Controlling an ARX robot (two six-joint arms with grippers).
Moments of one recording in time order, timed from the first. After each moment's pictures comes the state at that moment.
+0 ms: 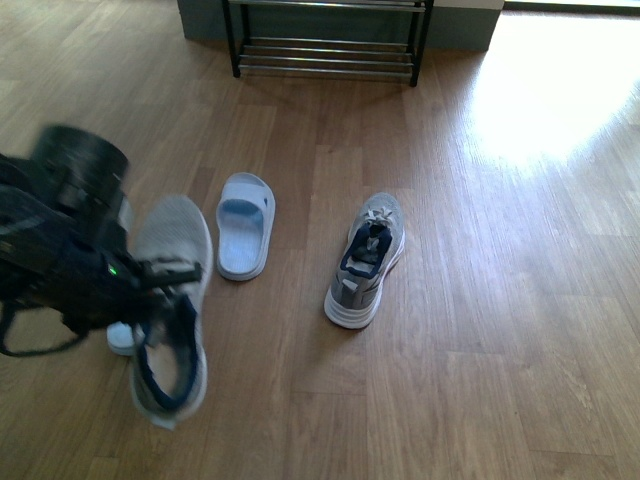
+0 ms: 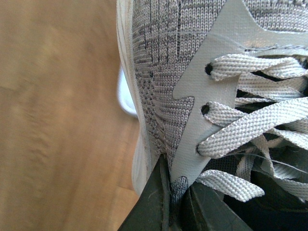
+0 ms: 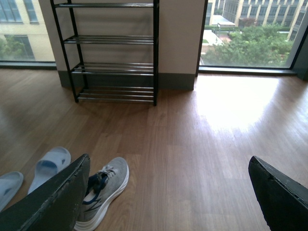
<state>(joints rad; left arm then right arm) -0.17 2.11 0.89 0.21 -0.19 -0.28 0.00 0.00 0.02 0.00 0.00 -0.01</state>
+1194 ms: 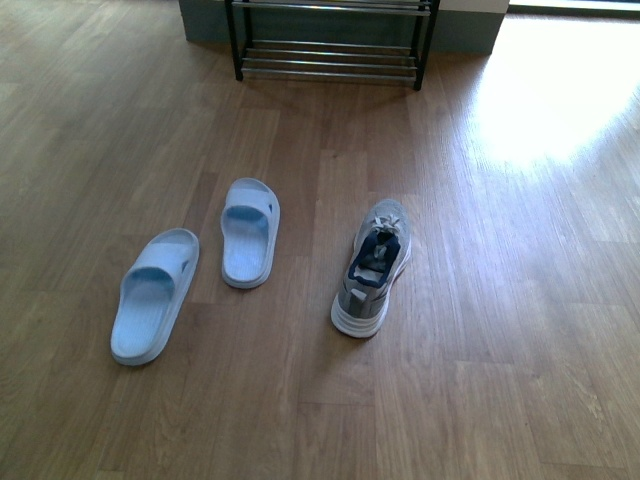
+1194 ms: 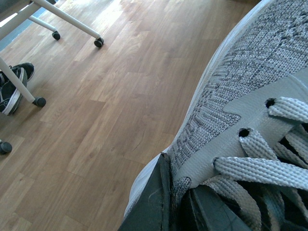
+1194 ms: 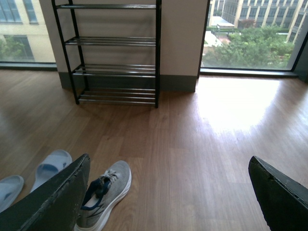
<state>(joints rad) -0.42 0.78 0.40 -0.14 -0.75 -0.11 0.00 0.00 0.02 0.00 0.00 -0.01</state>
